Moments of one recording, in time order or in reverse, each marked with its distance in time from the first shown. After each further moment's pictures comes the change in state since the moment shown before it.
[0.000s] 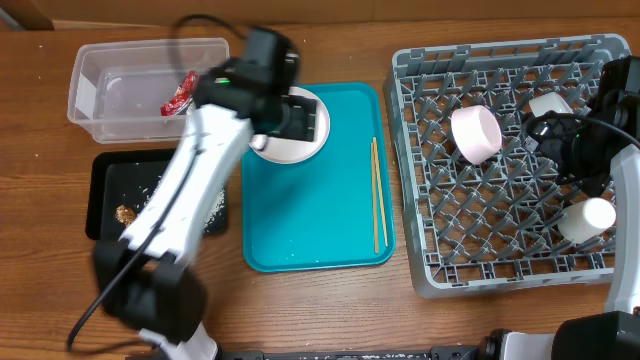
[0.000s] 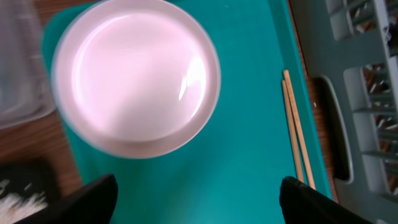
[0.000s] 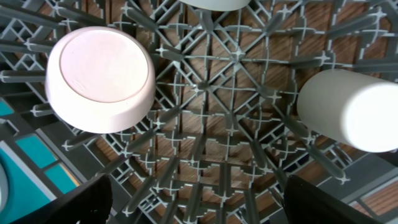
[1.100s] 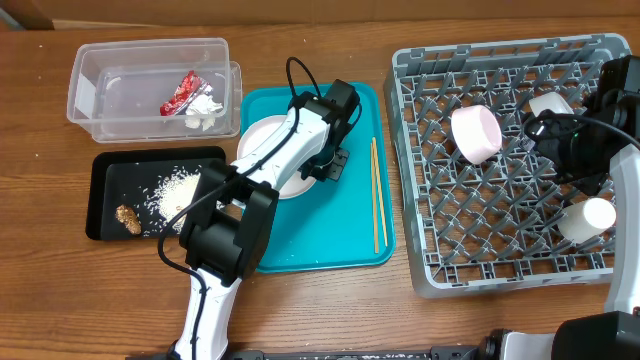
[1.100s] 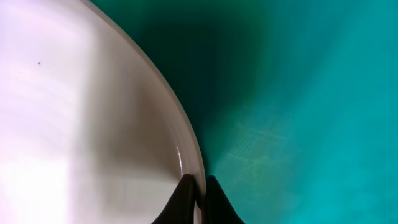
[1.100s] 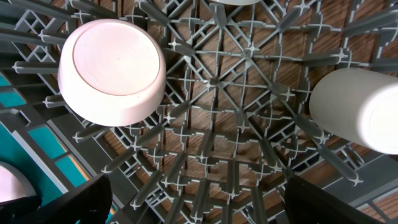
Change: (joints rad) left arm -0.150 0.398 0.019 -0.033 -0.104 0.079; right arm 0.003 0.000 0.000 -0.001 -0.041 -0.014
